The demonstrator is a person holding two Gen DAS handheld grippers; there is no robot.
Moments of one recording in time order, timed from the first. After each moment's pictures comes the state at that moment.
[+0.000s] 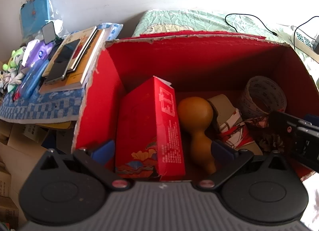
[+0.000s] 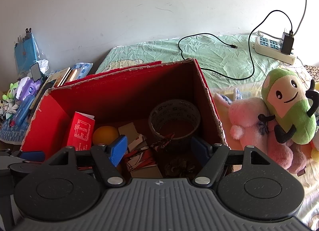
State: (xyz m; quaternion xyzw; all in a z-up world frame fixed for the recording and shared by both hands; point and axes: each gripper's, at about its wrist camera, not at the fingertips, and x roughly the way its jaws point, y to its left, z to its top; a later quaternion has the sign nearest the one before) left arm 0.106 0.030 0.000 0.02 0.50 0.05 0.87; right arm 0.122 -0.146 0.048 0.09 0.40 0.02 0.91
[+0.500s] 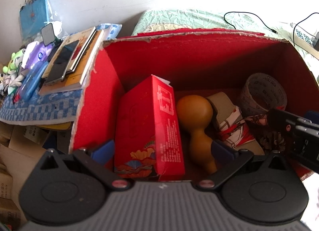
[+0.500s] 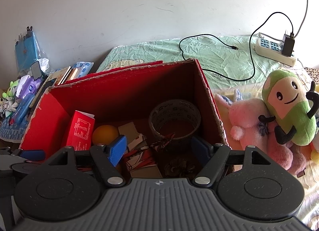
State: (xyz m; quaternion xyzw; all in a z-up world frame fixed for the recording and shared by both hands) left arm 0.106 0.028 -0.003 0.03 0.50 0.05 0.87; right arm 0.121 -0.145 0.048 0.09 0.39 0.02 0.91
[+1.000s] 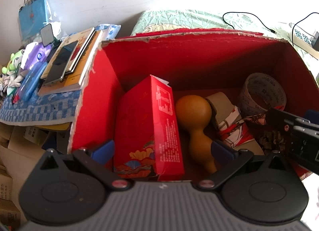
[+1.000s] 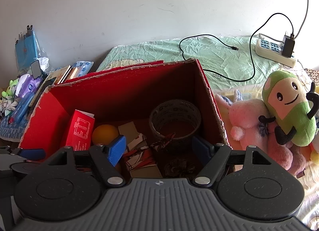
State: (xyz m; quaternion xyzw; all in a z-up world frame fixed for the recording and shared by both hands) left arm 0.106 0.028 -0.003 0.03 0.49 0.05 0.87; right arm 0.121 -0.142 0.048 0.08 0.40 0.02 0.91
